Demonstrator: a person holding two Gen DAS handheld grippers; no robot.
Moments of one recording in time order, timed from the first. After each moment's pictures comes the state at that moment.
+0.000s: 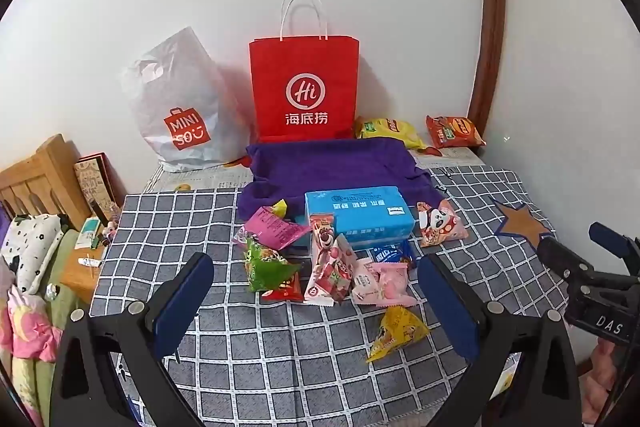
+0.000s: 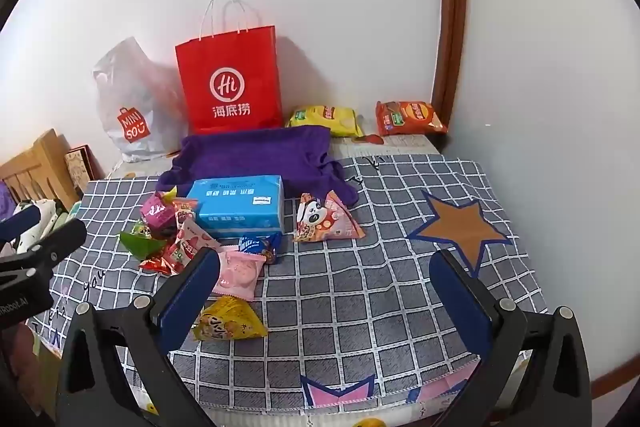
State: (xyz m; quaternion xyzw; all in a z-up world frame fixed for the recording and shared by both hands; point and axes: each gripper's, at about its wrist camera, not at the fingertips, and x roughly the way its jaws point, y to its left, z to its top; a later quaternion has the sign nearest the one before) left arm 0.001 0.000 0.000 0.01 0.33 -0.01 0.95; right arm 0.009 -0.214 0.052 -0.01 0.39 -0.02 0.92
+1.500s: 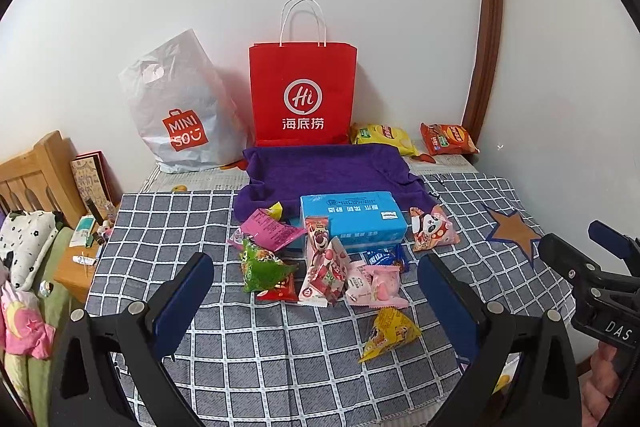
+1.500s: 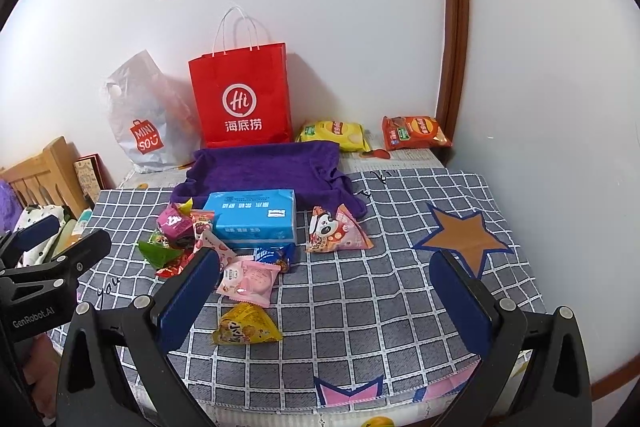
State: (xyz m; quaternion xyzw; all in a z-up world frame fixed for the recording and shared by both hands) left arm -0.006 0.002 0.005 -0.01 0.32 -0.02 0.95; right arm -0.003 -0.210 0.067 0.00 0.37 0.00 0.93
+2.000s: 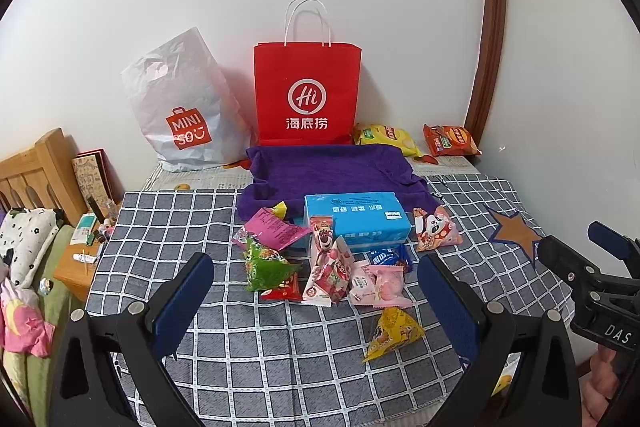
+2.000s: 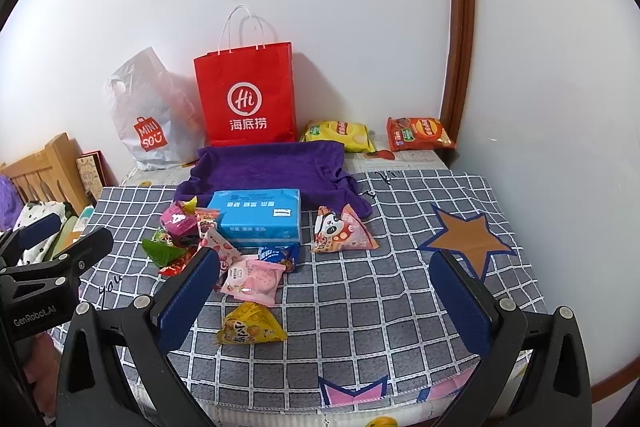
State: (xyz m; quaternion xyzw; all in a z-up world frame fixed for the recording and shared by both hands) left arm -0.007 0.006 0.005 -0.01 0.32 -0.01 0.95; right arm -0.005 -0.202 0.064 -0.01 0.37 0.00 0.93
